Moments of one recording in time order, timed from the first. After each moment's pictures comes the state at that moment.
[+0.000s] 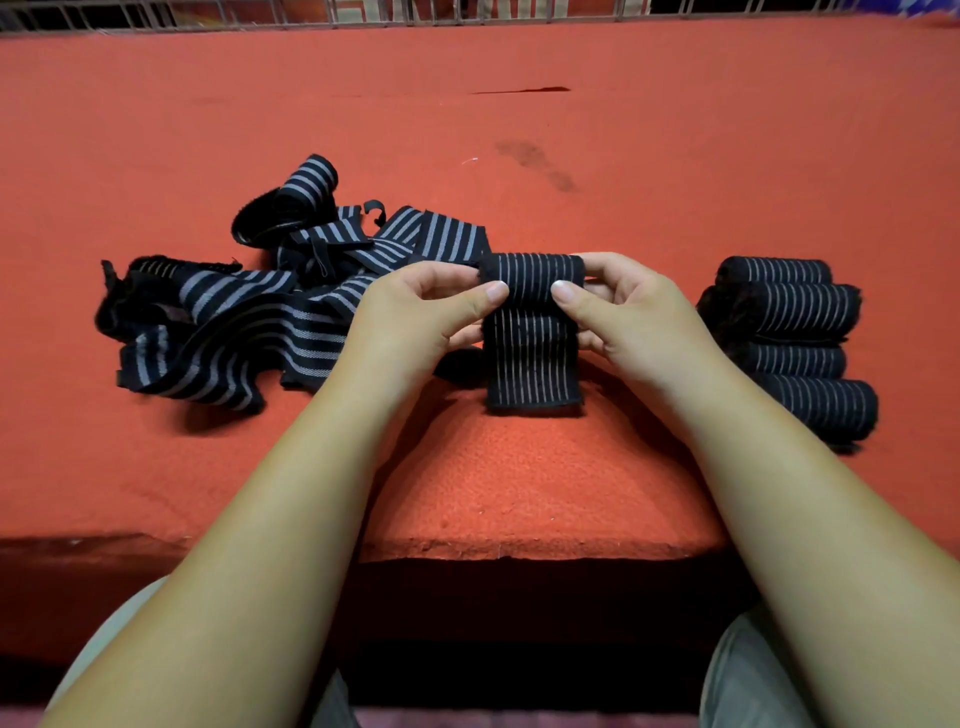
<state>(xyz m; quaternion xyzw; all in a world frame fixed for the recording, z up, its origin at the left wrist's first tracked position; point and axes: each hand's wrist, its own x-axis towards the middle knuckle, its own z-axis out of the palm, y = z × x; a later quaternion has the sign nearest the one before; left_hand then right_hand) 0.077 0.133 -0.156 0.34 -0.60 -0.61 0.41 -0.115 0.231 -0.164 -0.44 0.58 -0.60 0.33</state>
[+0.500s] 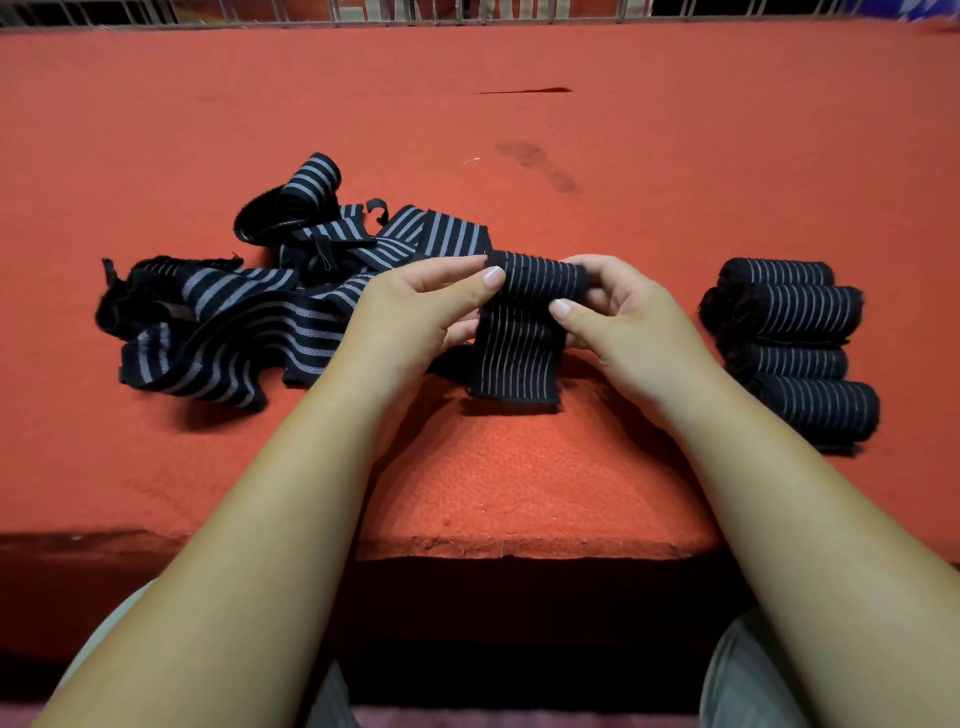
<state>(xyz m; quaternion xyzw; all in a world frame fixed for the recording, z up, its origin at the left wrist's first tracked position) 0.080 0.130 -0.152 0.31 -0.60 -0.63 0.38 -0.113 0.227 -0.172 -0.48 0.59 -0.58 0.29</state>
